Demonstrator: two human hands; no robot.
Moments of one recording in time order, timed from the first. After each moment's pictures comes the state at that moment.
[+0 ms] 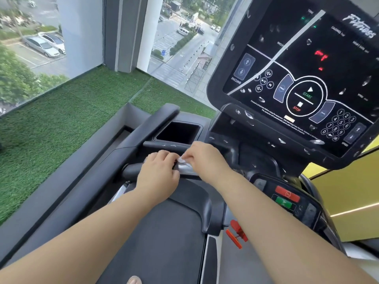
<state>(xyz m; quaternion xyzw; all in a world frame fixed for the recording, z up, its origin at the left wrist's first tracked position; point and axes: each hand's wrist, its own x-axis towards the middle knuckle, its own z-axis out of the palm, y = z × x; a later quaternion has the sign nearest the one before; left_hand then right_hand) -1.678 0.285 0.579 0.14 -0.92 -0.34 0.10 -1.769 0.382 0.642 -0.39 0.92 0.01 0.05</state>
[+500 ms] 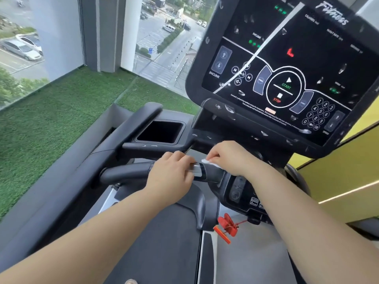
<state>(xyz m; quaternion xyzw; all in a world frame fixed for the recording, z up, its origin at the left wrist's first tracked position) -1.701 0.332 0.604 0.02 -0.94 -0.31 0.11 -1.796 0.453 0.697 -0.28 0.95 0.05 0.15</state>
